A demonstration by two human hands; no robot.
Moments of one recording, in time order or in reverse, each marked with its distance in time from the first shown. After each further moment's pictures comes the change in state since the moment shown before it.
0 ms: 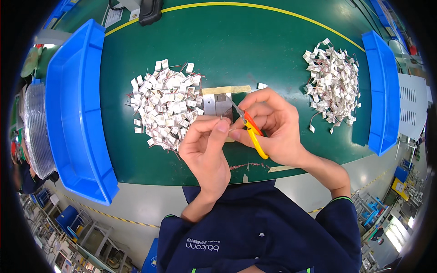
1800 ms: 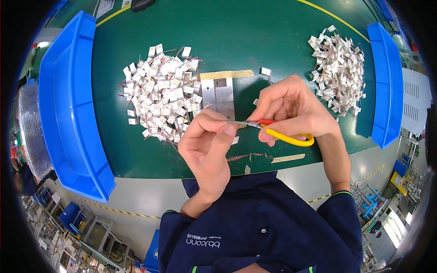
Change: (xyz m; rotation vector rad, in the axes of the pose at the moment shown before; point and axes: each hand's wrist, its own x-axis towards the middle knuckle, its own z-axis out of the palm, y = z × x) left_hand -0.008 0.008 -0.008 0.047 -0.121 -0.099; right_hand 0.014 -0.030 -0.037 0.091 -0.322 0.339
